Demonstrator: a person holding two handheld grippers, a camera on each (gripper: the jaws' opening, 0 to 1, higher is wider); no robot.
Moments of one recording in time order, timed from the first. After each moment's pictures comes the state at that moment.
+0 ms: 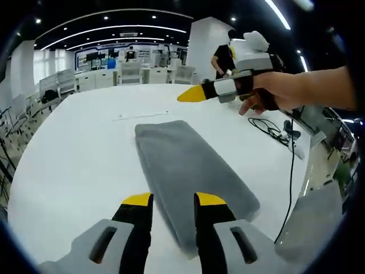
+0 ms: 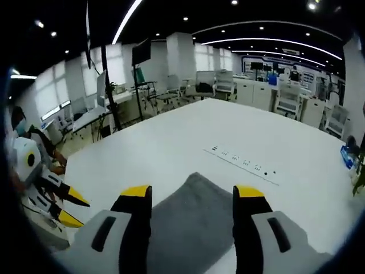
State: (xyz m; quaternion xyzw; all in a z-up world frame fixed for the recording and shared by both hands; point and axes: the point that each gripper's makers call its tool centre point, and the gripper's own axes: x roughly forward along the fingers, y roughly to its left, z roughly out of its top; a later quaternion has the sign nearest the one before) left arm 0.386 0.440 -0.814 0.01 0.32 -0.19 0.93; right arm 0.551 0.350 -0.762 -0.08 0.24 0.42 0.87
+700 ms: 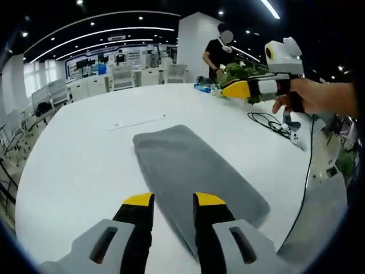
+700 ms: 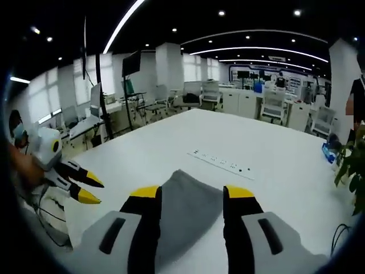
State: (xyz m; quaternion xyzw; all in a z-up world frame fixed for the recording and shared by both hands) left arm 0.420 0.439 -0.811 0.05 0.32 -0.22 0.92; right arm 0.522 0.280 -0.738 -0.07 0.21 0.38 0.90
